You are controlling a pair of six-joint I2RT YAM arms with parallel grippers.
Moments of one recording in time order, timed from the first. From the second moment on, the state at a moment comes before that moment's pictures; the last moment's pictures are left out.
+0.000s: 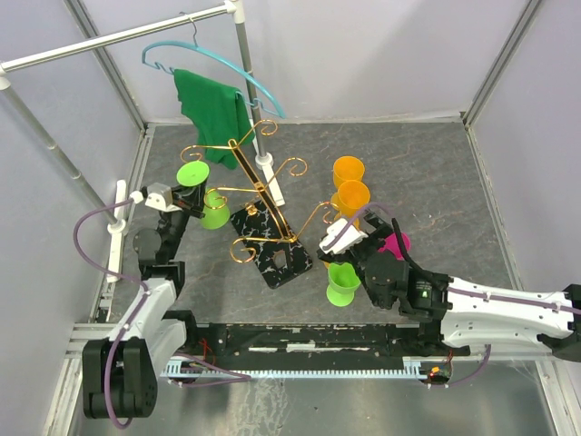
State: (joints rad) left arm 0.03 0.89 0.28 1.02 0.35 -0.25; right arm 1.33 0.87 0.69 0.04 0.97 -0.44
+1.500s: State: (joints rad) left arm 0.00 1.32 0.42 1.32 0.38 -0.24; right arm 1.33 1.06 0.75 0.07 0.97 -0.47
